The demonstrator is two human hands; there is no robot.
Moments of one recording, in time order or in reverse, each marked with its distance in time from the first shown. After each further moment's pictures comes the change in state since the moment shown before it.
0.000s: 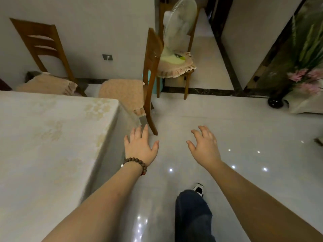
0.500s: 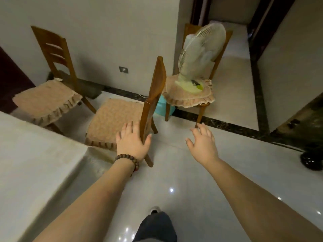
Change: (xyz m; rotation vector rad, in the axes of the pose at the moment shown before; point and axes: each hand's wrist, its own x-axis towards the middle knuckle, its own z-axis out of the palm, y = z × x) left_hand 0.309 0.128 -0.042 -0.096 0.141 -0.299; right_hand 0.384 0.088 -0.062 -0.040 -0.105 -0.229
